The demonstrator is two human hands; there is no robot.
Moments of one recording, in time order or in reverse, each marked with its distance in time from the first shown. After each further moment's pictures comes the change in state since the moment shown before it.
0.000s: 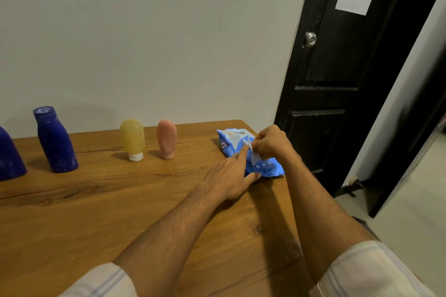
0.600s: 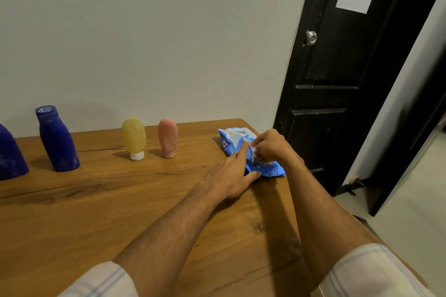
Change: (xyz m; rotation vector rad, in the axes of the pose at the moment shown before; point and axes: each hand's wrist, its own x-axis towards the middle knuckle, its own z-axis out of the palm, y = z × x) left_hand -0.003 -0.001 0.000 -0.018 0.004 0.008; right_hand -0.014 0.002 -0.002 -0.008 -0.126 -0.013
